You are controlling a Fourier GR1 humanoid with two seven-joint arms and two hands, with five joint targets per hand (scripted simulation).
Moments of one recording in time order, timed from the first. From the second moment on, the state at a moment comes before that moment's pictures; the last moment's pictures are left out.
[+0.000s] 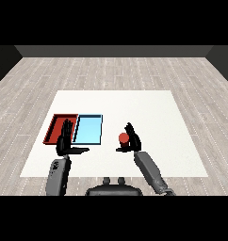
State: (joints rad) left arm -0.01 0.05 0.06 -1.61 0.06 -0.06 -0.40; right arm -0.28 0.00 0.29 -1.03 -0.36 -0.03 -0.52
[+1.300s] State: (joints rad) left arm -0.03 0.05 0.06 -1.59 0.04 -0.04 -0.42; right arm -0.36 -0.01 0.30 -1.00 -0.26 -0.32 -0.32
